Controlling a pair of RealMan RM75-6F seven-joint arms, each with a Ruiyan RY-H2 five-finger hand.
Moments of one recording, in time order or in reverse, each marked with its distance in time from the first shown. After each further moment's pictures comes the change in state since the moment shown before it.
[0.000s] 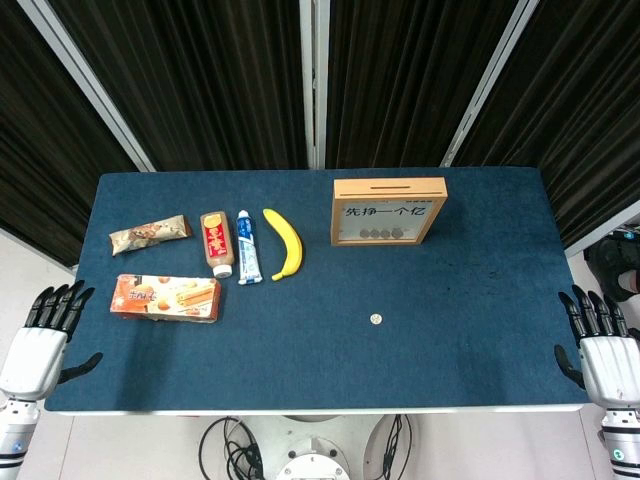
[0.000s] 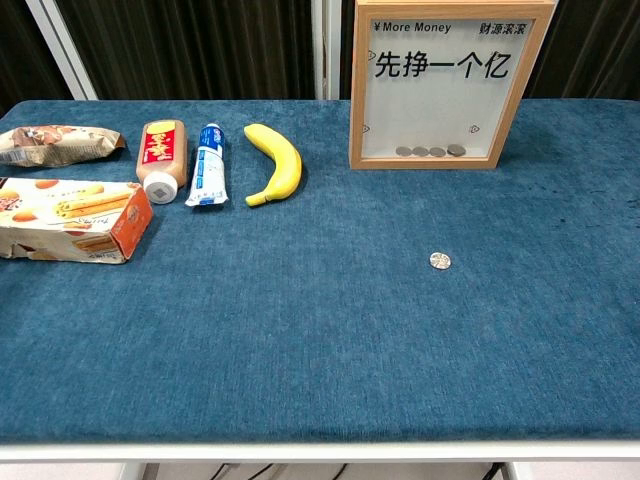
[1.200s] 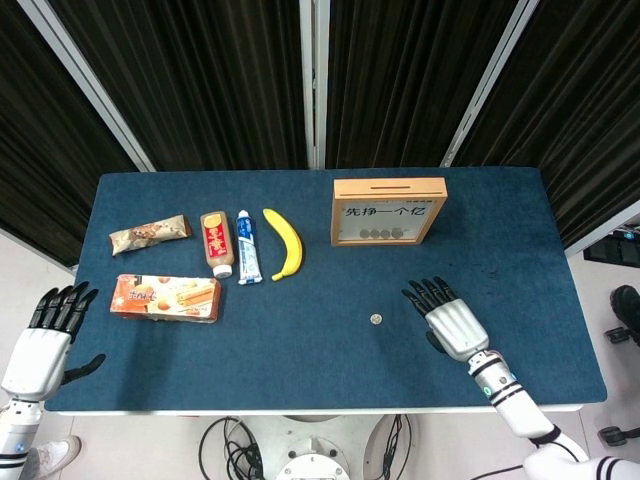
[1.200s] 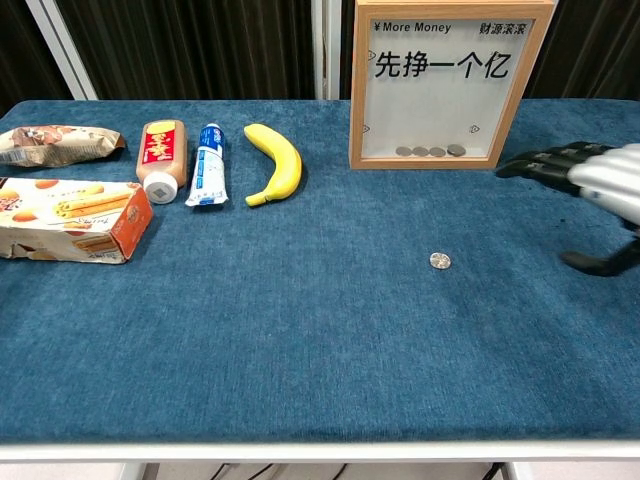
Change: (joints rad) left arm -0.004 -0.010 0.007 0.018 0.013 0.003 -0.007; right arm 0.369 -0.226 0.093 -0.055 0.044 -0.578 -0.285
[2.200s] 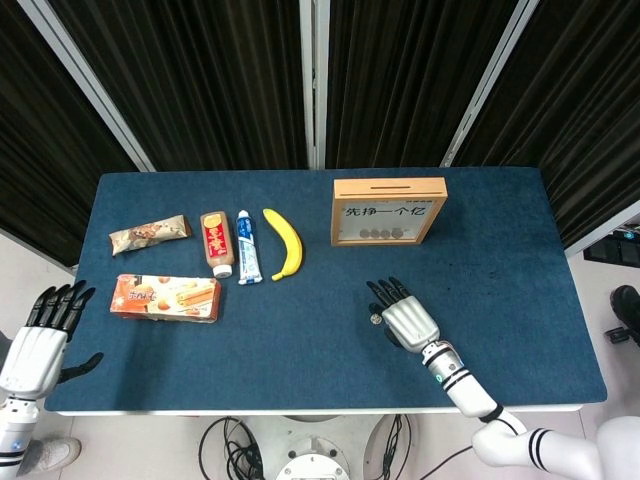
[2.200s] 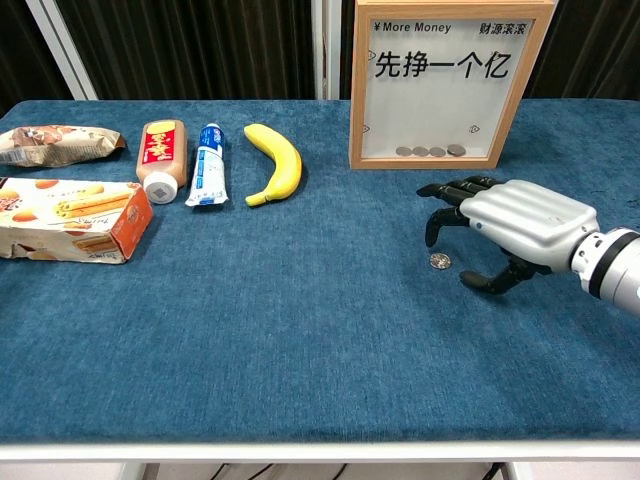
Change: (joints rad) left arm -0.005 0.005 -0.001 0.015 -0.010 -0.006 -0.039; right arm 0.116 -0.278 -0.015 0.278 0.014 -0.029 0.074
